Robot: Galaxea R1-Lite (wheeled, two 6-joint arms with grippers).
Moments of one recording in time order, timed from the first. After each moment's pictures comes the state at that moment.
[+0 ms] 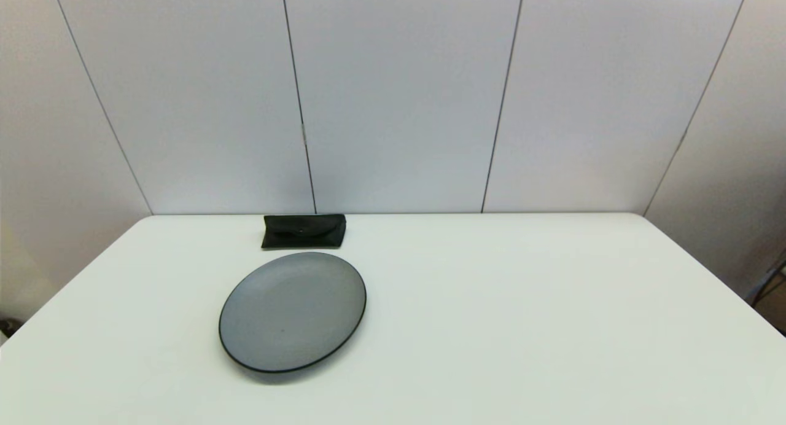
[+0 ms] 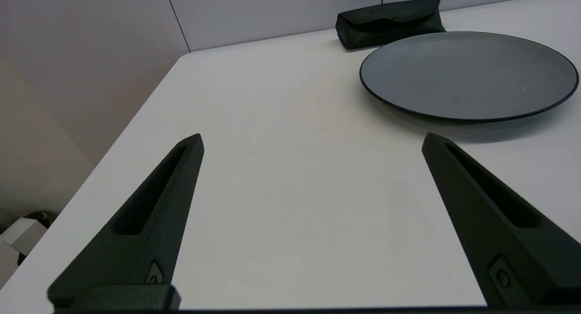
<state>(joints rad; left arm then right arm) 0.01 0.00 -0.02 0.00 0.00 0.19 0.00 0.00 0.00 0.00 0.00 0.01</state>
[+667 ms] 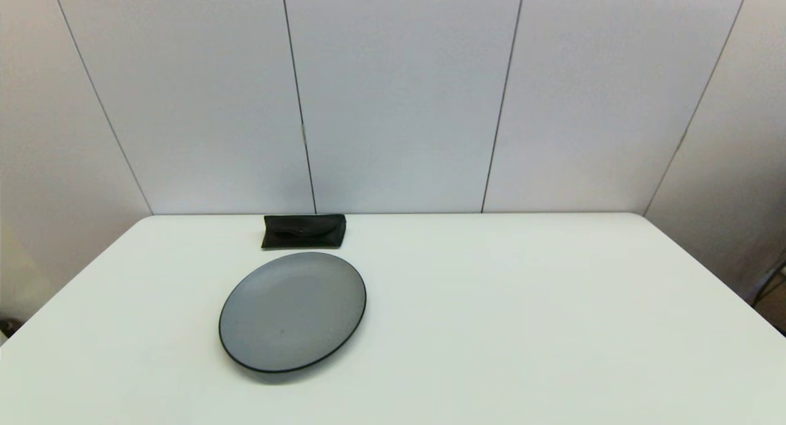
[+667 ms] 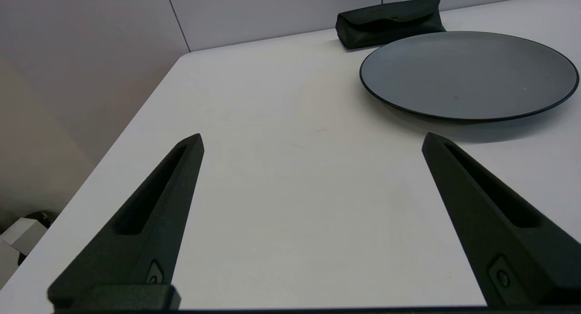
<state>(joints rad) 0.01 0.00 -0.02 0.00 0.00 0.19 0.00 0.00 0.00 0.00 0.00 0.01</state>
